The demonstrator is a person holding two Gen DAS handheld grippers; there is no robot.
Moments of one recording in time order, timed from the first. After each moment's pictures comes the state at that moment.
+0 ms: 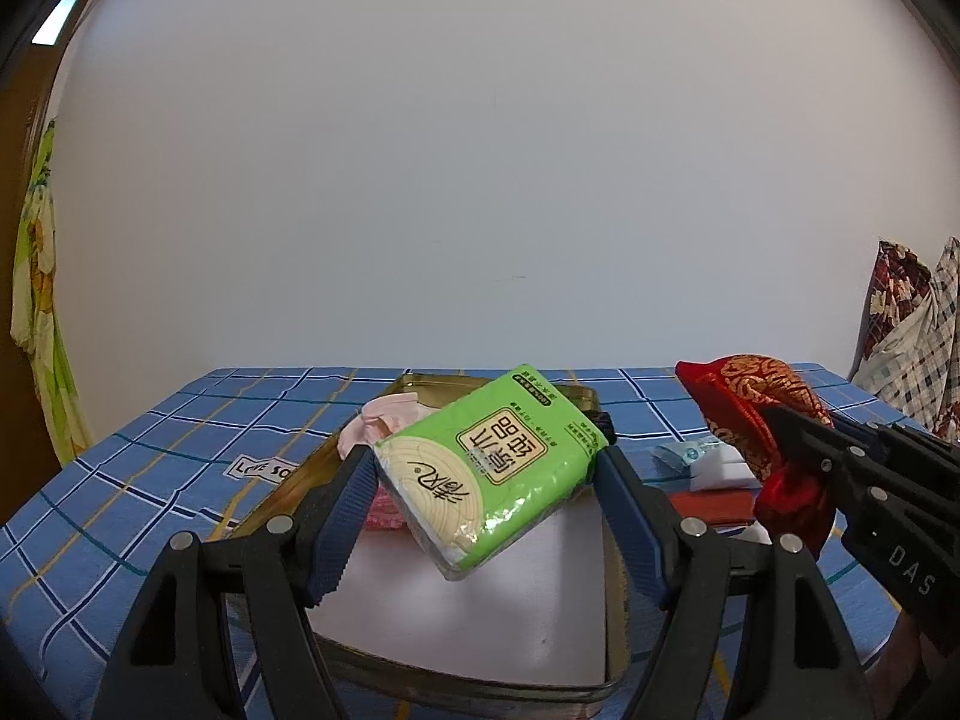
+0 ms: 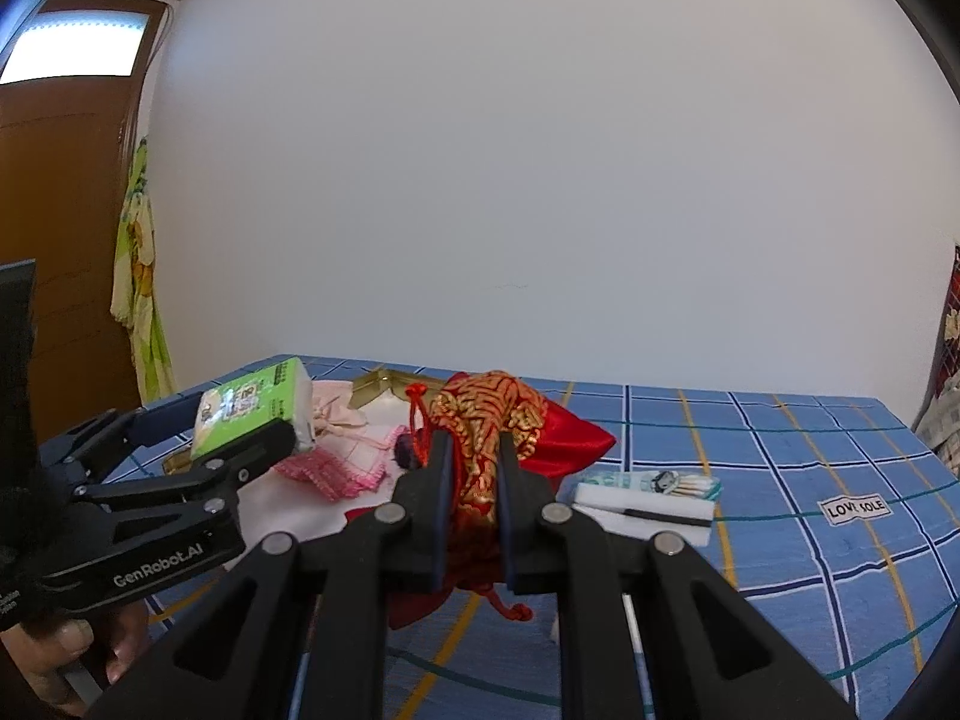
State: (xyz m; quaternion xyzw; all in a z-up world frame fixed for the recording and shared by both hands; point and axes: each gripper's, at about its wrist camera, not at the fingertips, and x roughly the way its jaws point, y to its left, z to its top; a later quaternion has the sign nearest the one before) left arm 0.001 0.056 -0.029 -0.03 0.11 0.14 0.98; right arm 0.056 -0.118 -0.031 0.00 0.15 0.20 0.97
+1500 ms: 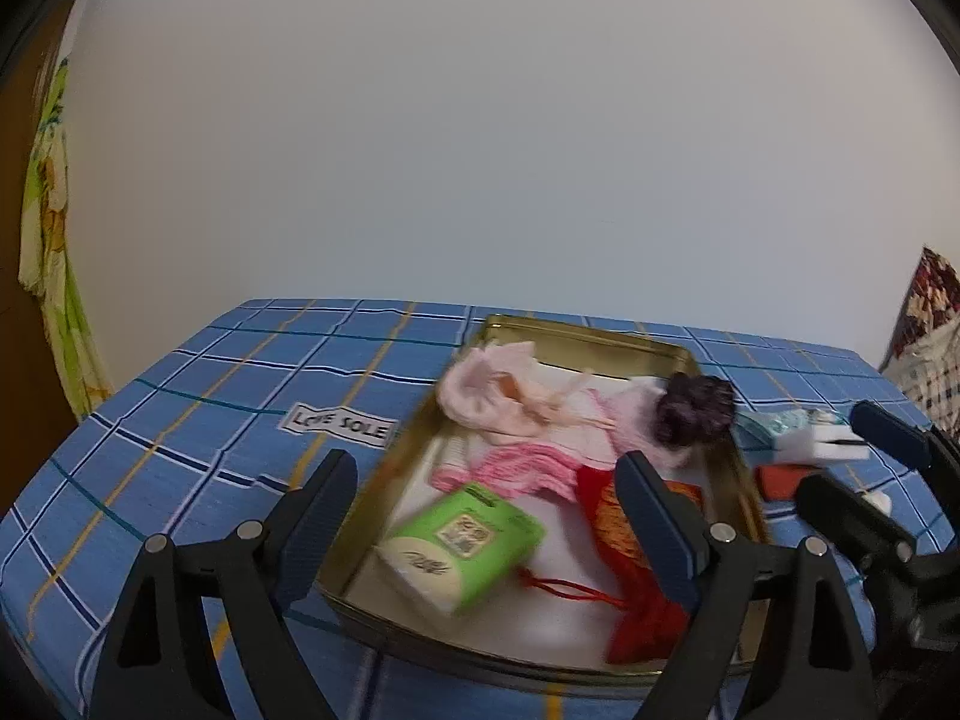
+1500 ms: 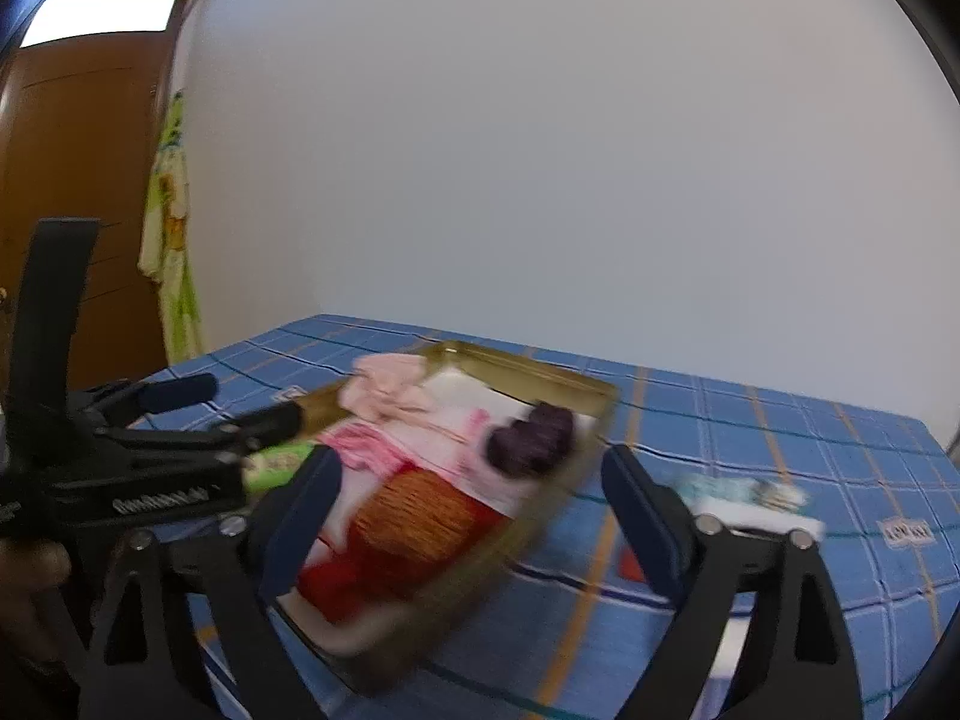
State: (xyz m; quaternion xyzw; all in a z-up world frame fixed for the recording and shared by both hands) left arm 0.002 0.115 -0.027 -0.07 0.19 0.15 0.97; right arm 0.068 -0.067 -0.030 -0.04 0.19 0.23 0.95
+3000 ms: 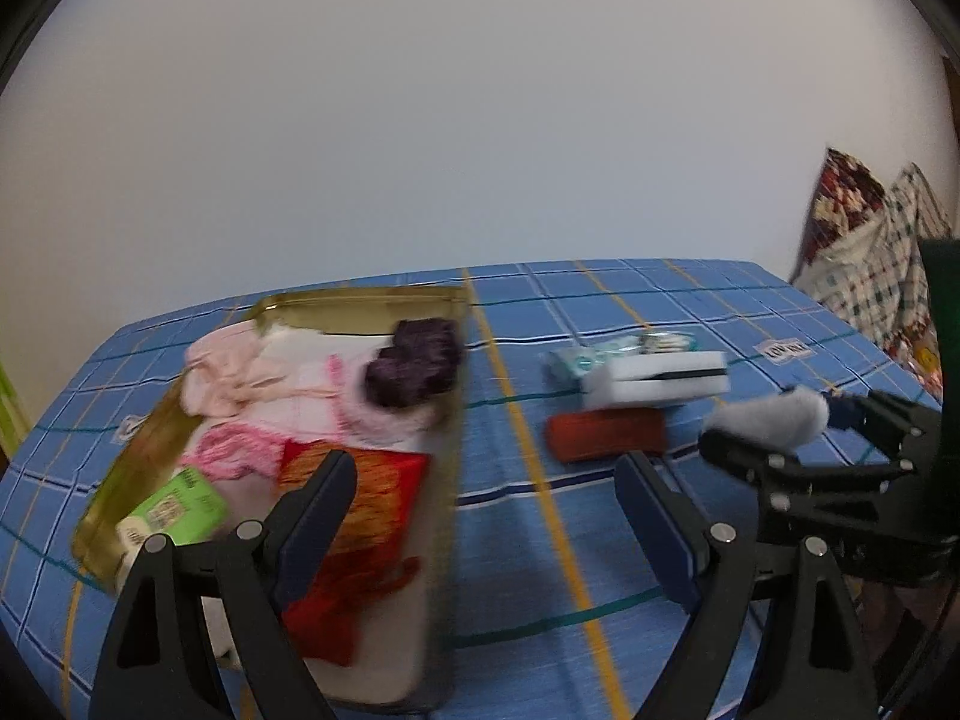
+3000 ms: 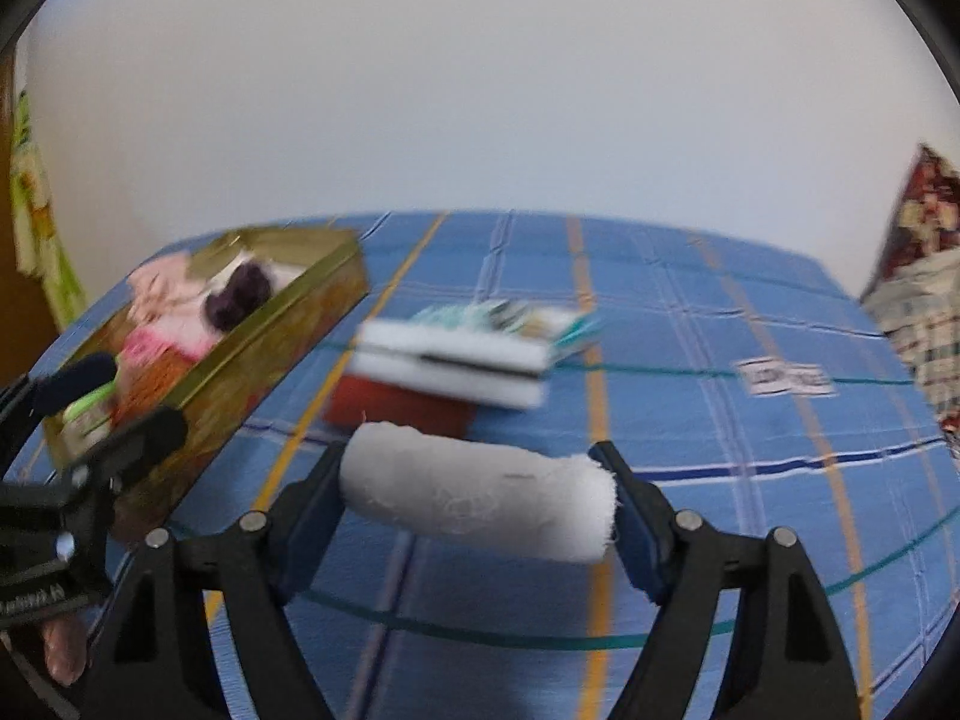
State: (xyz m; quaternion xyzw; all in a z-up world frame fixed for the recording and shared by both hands) left arm 0.058 -0.011 -0.040 -0.01 0.25 0.04 0.97; right arm 0.097 -0.188 -0.059 -0.01 0.35 0.08 0.93
